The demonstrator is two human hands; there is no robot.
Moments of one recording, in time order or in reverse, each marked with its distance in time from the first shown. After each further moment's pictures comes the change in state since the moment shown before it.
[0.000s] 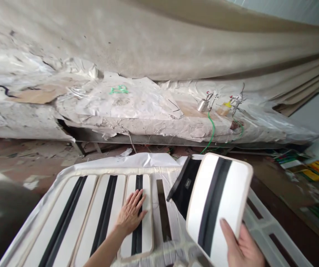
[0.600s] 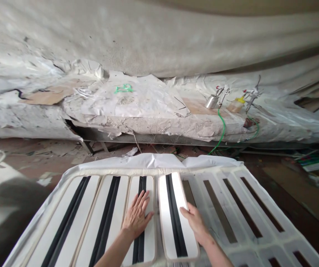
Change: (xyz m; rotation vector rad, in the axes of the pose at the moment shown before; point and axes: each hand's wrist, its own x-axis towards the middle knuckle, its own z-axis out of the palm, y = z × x) left_hand 0.020 0.015 0.006 -0.018 -0.047 -0.076; right_hand 0.096 0.079 0.140 -0.018 -0.622 -0.038
